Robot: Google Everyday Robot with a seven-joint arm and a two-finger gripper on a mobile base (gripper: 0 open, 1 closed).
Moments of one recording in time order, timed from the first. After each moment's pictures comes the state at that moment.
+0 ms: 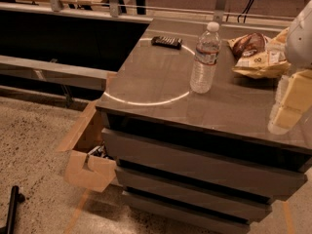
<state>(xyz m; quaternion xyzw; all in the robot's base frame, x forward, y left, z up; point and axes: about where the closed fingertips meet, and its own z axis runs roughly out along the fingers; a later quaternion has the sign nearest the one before) 0.438 -0.217 0.976 -0.60 0.78 -0.03 0.16</state>
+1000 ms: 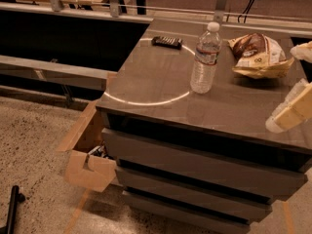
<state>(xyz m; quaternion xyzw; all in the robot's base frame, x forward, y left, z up) 0.439 -0.237 0.973 -0.49 0.82 0.03 0.30</state>
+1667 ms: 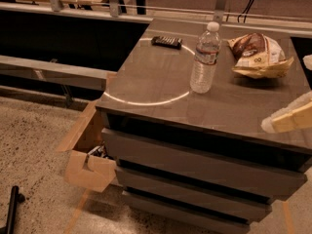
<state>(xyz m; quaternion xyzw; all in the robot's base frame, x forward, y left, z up) 0.446 -0.253 0.959 -0.40 0.80 0.08 0.44</state>
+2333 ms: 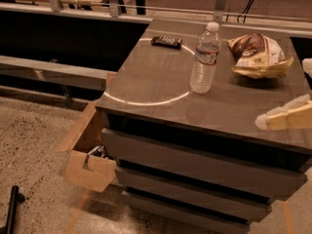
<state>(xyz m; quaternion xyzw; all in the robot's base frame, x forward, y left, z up) 0.453 -0.247 0.958 -0.36 0.77 0.12 0.51</state>
